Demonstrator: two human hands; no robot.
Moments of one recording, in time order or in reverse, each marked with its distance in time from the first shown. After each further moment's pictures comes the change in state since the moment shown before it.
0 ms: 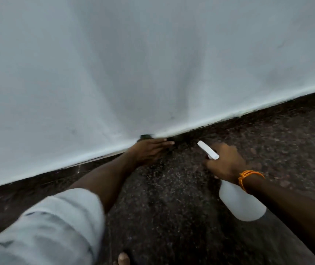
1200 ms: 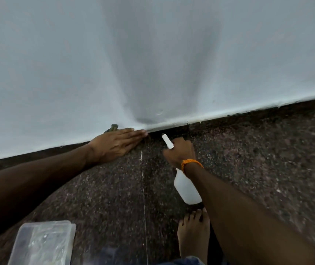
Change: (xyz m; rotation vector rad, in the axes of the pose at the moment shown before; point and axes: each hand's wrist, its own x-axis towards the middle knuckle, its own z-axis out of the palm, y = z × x) left_hand -0.219 -0.096 -0.191 -0.242 -0.224 -0.006; right_hand -0.041 -0.157 0.145 0.153 -0.207 -0.006
